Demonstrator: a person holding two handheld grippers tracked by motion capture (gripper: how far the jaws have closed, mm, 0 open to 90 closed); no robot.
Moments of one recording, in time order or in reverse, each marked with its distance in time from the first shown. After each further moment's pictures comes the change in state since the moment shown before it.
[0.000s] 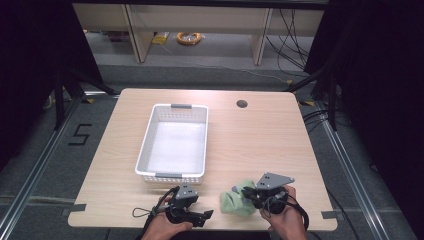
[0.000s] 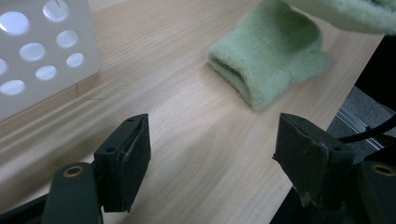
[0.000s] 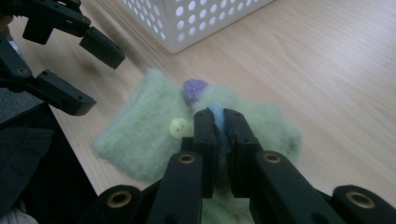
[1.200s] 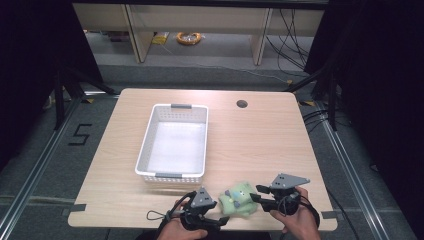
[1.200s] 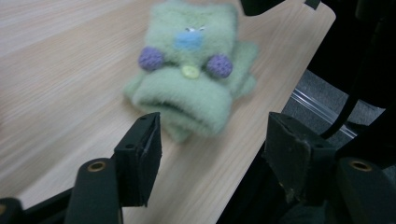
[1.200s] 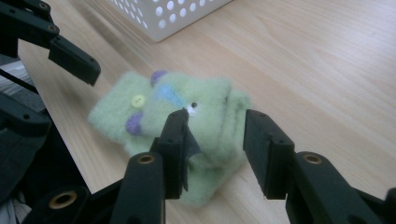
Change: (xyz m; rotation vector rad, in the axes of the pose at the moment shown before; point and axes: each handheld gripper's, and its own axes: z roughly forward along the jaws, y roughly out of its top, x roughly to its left) left arm -0.046 0.016 0.015 -0.040 -0.093 0.078; right arm -0.032 -0.029 -0.005 -0.038 0.045 0.072
